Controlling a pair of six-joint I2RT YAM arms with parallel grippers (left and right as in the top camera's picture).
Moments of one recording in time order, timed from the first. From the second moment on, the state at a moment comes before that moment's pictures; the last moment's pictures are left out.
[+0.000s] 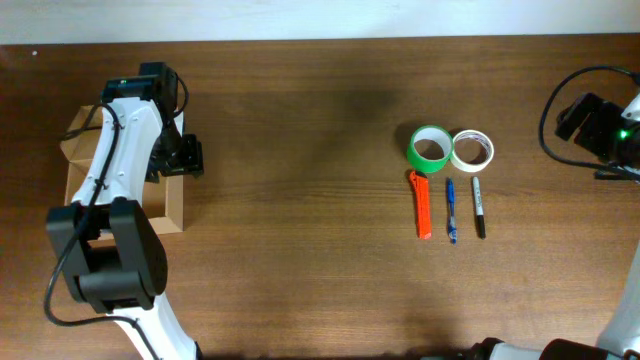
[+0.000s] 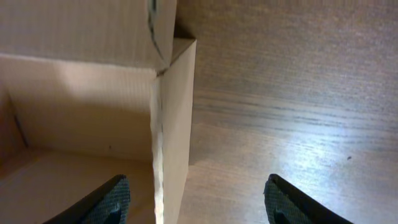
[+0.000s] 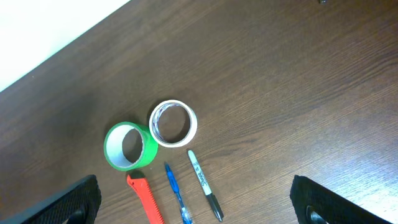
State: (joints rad) left arm 0.06 2.00 1.69 -1.29 -0.12 -0.10; right arm -0.46 1.48 1.67 -1.14 -0.18 0.16
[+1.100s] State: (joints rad) left arm 0.09 2.10 1.78 -1.39 -0.05 -0.12; right arm -0.46 1.58 1.67 -1.17 -0.18 0.16
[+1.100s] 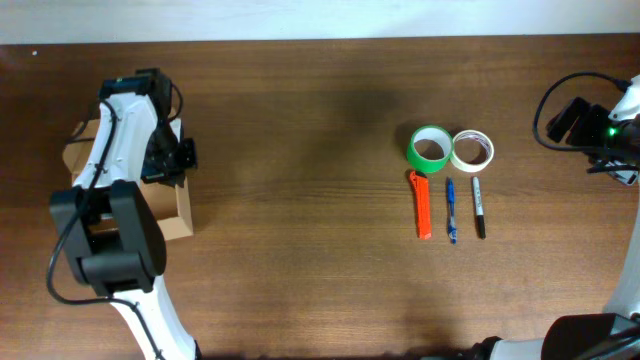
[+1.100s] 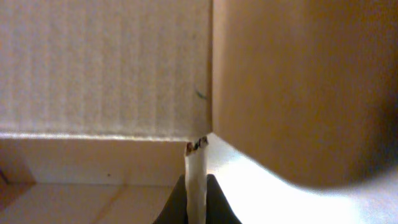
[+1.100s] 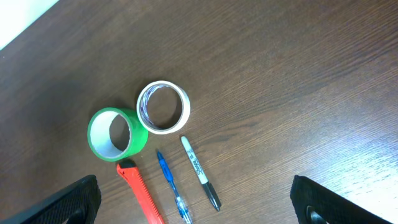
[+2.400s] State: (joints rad) left arm -0.80 2.47 2.56 -1.50 0.05 -0.35; right arm -0.46 1.55 1.67 -1.22 -0.18 0.16
